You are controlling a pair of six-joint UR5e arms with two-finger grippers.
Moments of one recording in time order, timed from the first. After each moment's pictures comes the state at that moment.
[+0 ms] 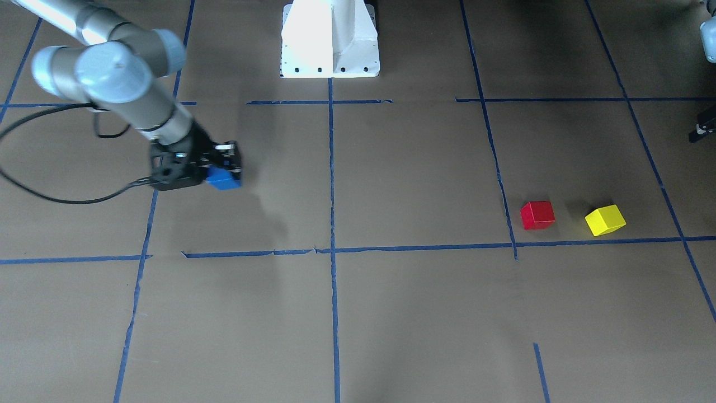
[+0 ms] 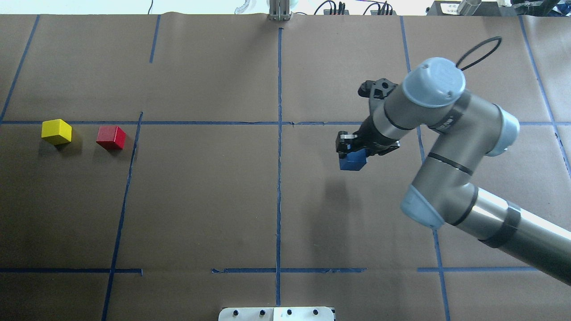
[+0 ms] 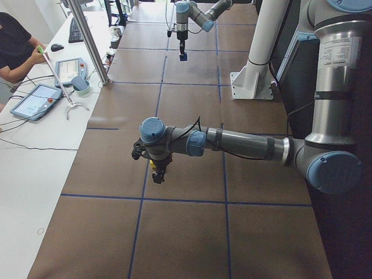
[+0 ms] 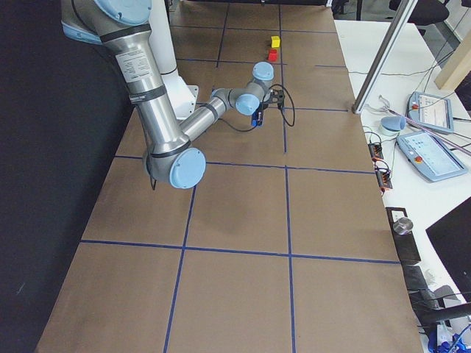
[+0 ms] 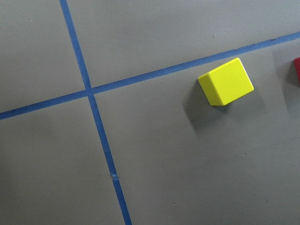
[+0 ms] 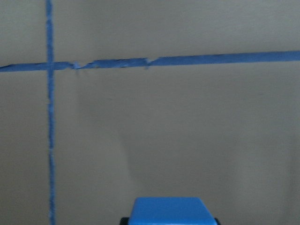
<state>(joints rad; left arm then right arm) -1.44 -1.55 -1.72 -1.56 -2.42 0.10 0.65 -1.02 1.70 -1.38 2.08 1.18</state>
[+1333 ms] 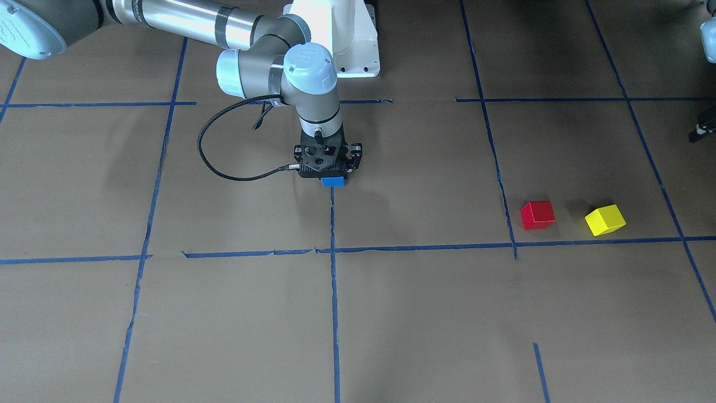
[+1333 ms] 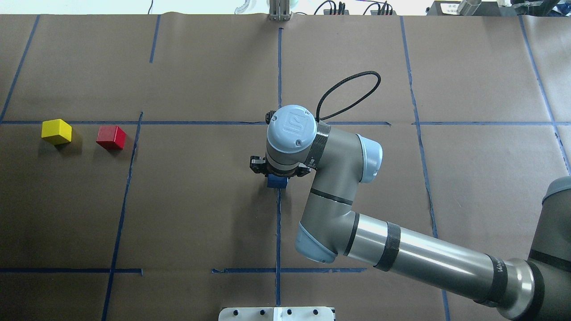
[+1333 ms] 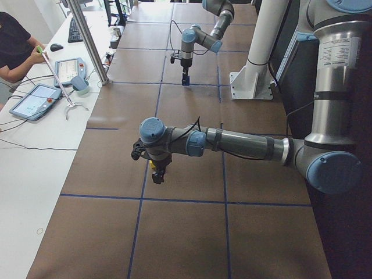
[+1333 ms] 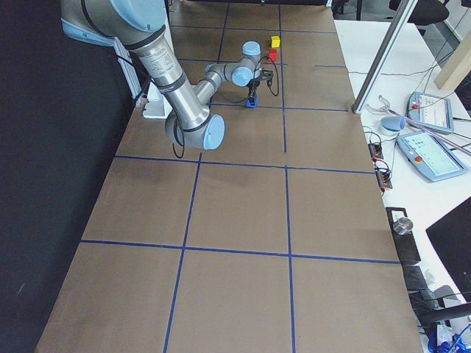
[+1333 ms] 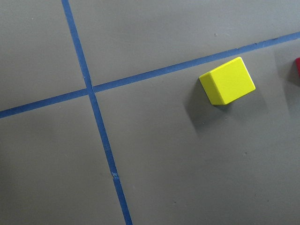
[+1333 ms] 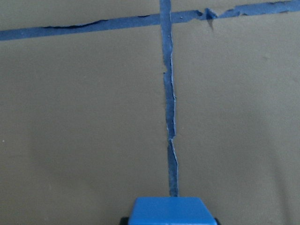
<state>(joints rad) -1.44 -1.54 -1.72 -1.56 -2.42 0.10 0.46 -0.76 1.44 -1.42 1.84 1.33</state>
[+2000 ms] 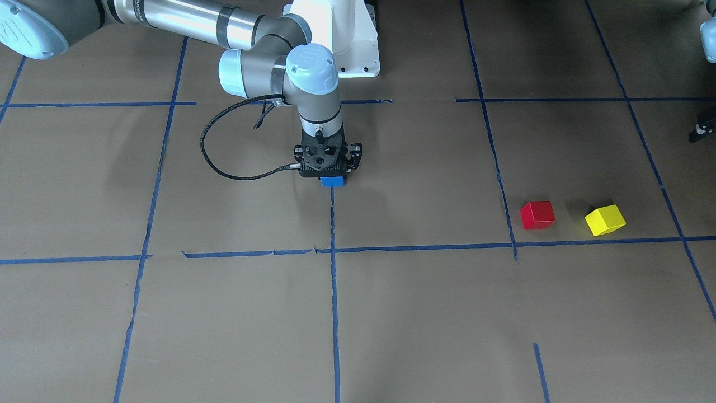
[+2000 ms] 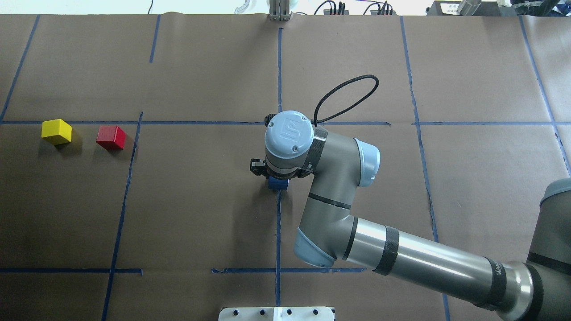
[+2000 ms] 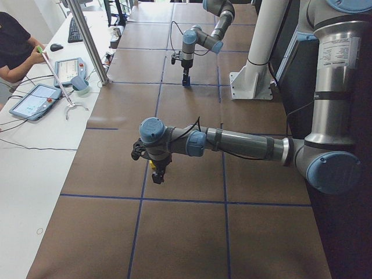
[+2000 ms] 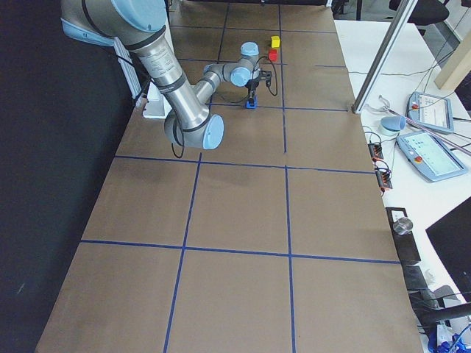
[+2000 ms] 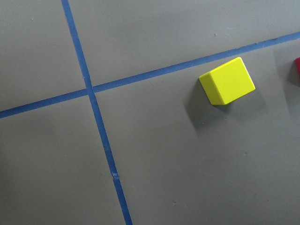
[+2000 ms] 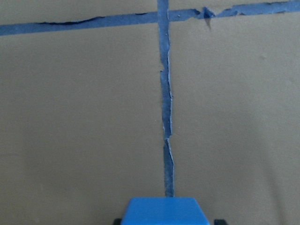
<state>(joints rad) -1.44 -1.54 -1.72 -1.56 -2.42 0.10 0.45 -0.76 1.44 -1.44 1.80 1.32</state>
